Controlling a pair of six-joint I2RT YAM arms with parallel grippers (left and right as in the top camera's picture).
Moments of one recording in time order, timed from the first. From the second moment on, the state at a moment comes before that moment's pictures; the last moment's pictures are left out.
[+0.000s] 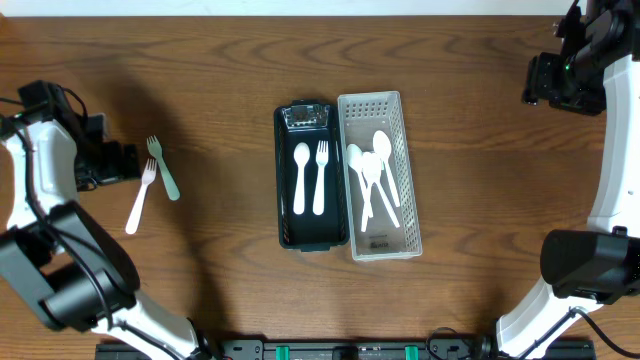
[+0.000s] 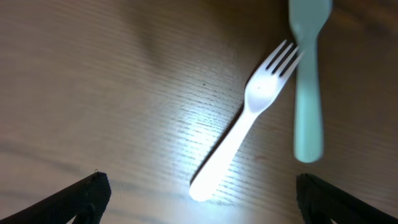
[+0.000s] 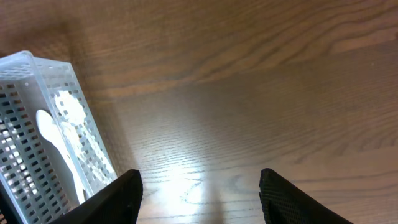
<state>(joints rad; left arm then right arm) 0.49 1.88 1.46 -1.04 -0.02 0.26 -0.14 1.92 2.21 -1.59 -0.01 0.10</state>
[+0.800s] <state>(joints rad) 0.49 2.09 1.45 -0.93 -0.02 0.46 -0.14 1.92 2.21 -1.60 -0.01 0.13</state>
